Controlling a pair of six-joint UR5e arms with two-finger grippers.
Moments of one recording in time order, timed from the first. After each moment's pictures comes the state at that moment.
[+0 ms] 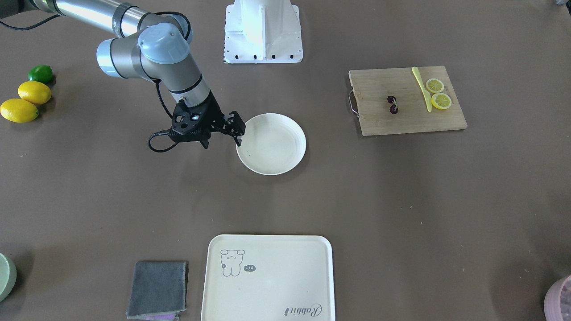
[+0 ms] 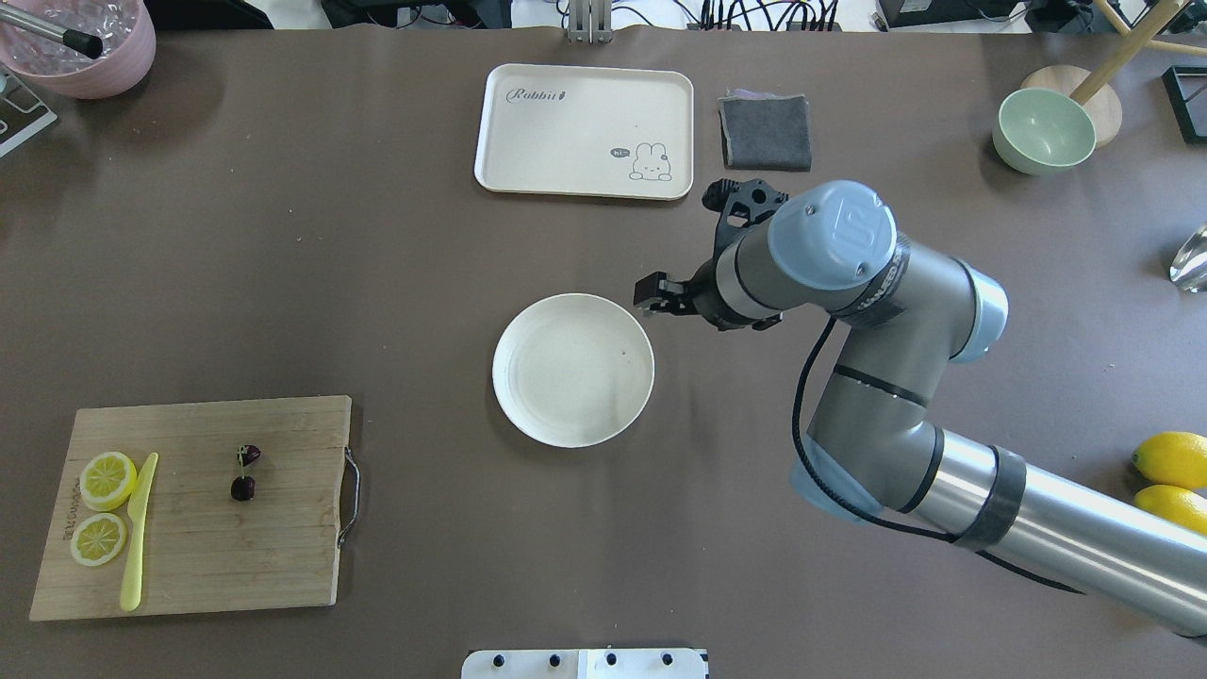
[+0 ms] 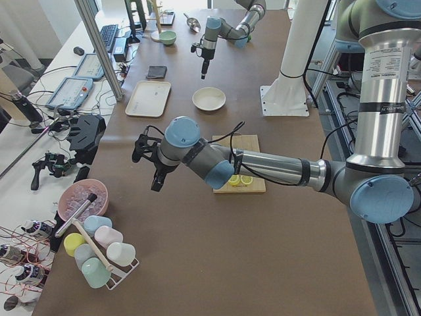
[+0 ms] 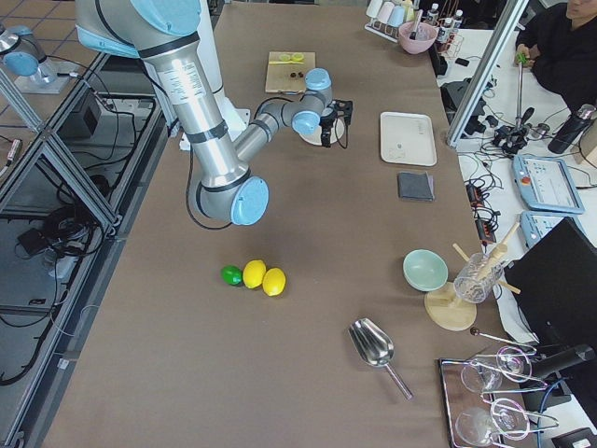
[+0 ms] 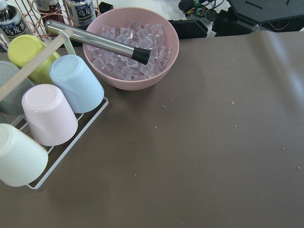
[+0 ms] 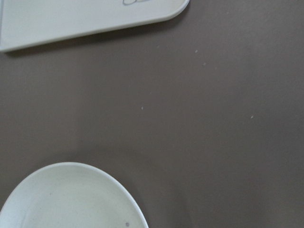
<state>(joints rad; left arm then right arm) -1.50 -1.57 -1.74 -2.13 -2.37 -0.48 0.62 -1.04 1.70 -1.24 1.90 1.35</state>
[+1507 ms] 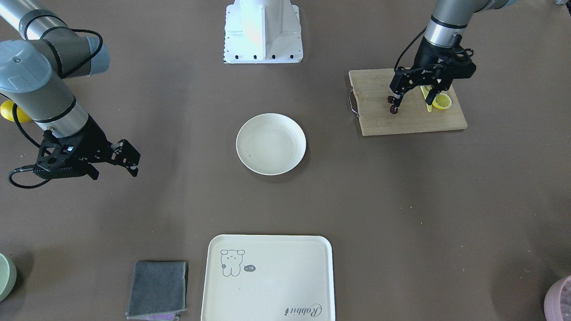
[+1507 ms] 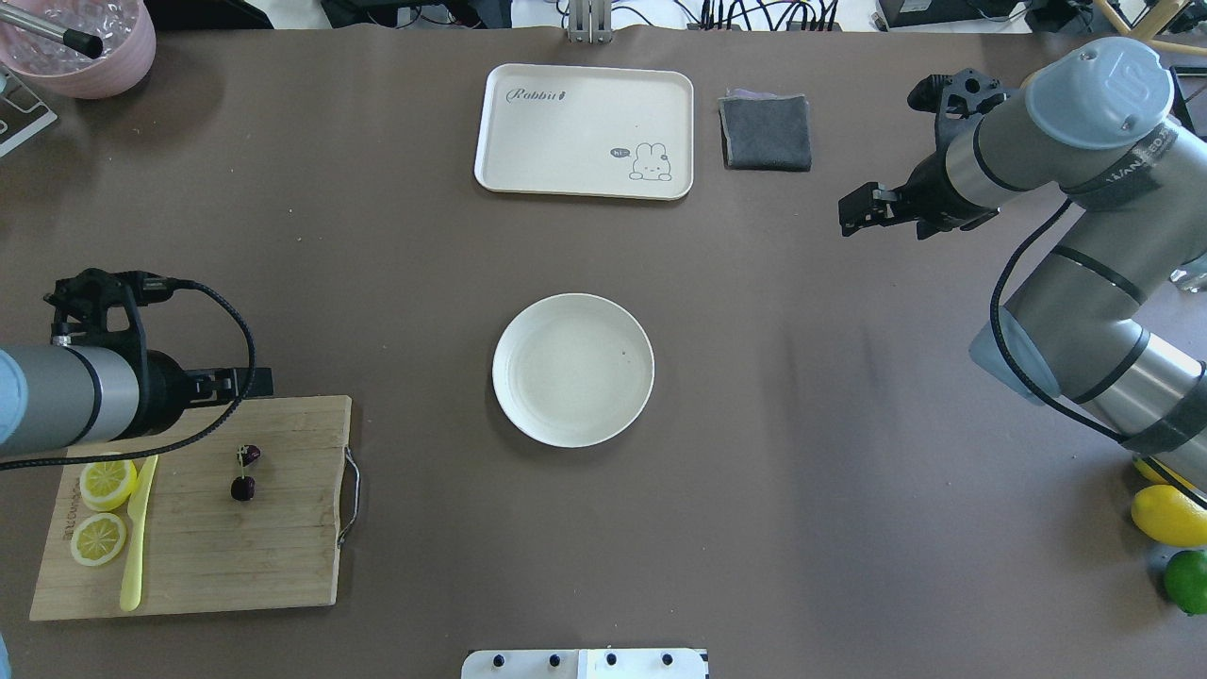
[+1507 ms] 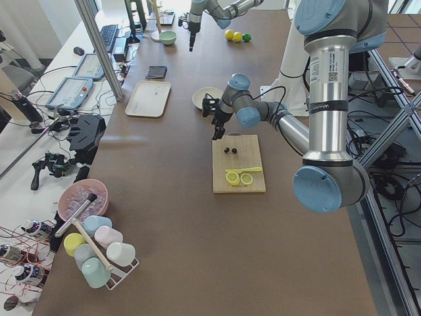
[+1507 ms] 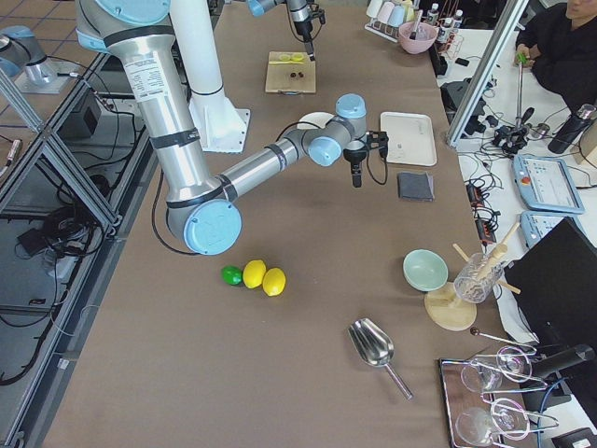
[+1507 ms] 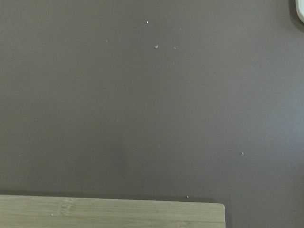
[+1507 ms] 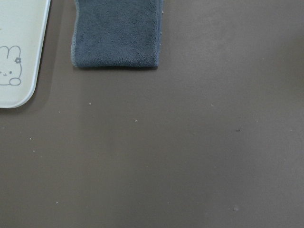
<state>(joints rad) -0.52 -1.49 -2.17 -1.92 -1.64 -1.33 0.90 -1.24 1.73 -1.27 2.04 0.97</state>
